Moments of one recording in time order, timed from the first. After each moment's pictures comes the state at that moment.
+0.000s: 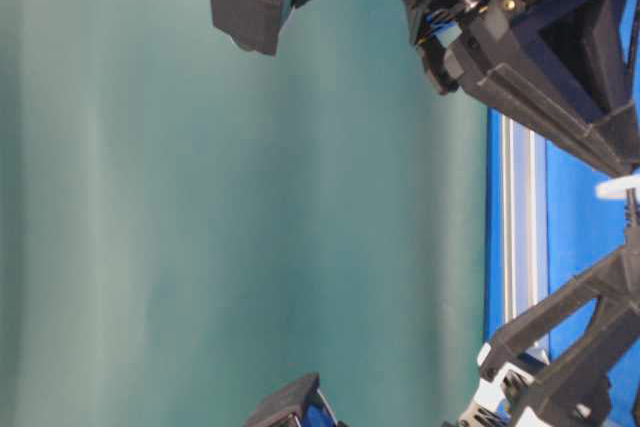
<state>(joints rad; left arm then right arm) -0.12 0.17 0.89 -0.09 -0.67 -0.12 0.06 0.12 0.84 -0.04 -0.55 0.11</state>
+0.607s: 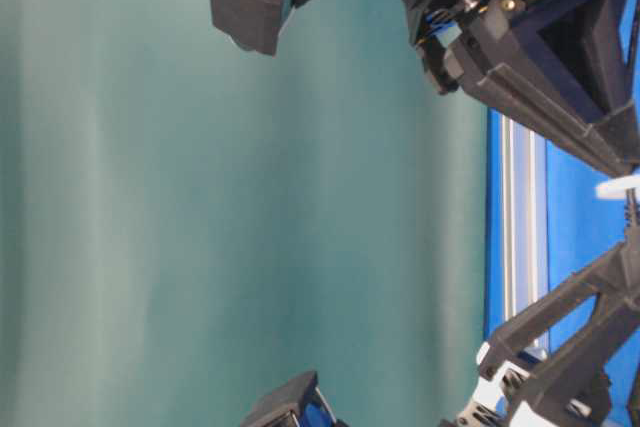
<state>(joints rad) -0.12 0.17 0.89 -0.09 -0.67 -0.12 0.06 0.13 0.84 -0.04 -0.55 0.11</state>
